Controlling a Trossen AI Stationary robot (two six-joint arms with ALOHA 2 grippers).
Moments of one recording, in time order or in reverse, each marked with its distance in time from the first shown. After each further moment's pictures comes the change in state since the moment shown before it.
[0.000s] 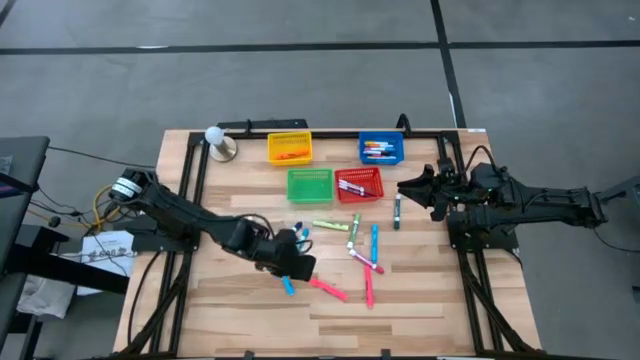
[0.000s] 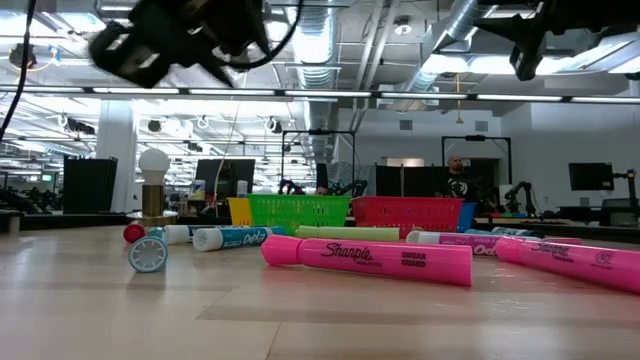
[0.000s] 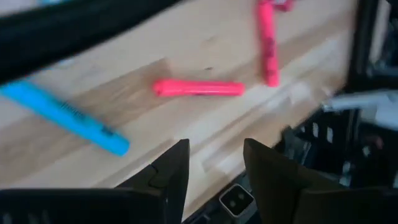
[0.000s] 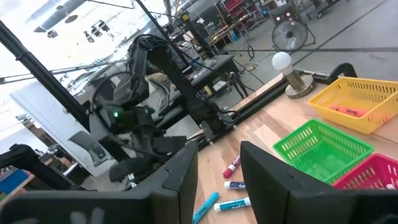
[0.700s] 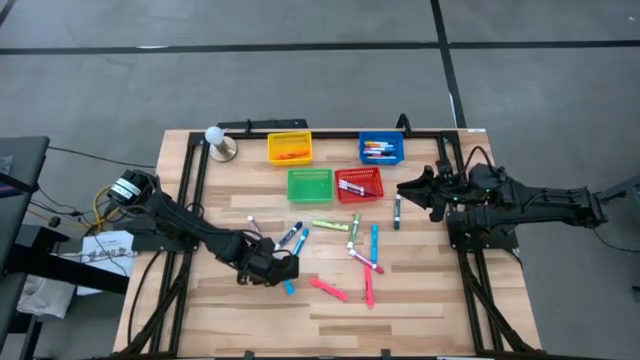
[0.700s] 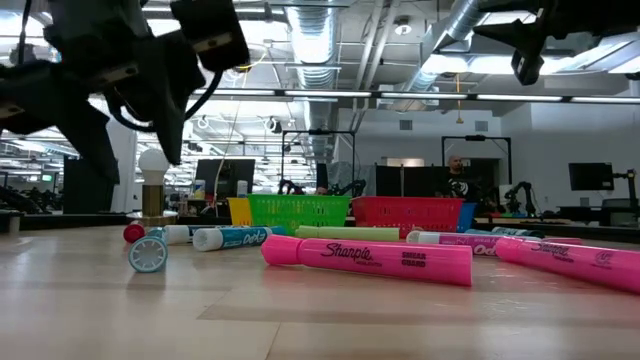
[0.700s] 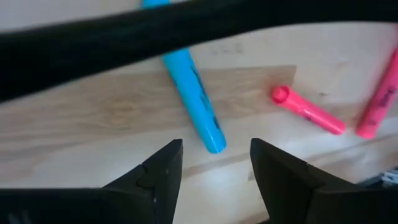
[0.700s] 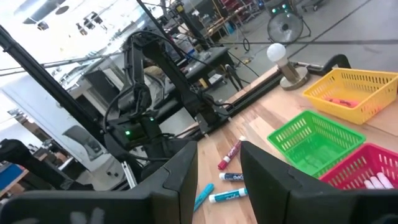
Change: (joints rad) left arm -0.087 -0.001 -0.198 0.007 -0.029 -0.429; right arm 0.000 0.000 0.000 -0.038 0.000 0.000
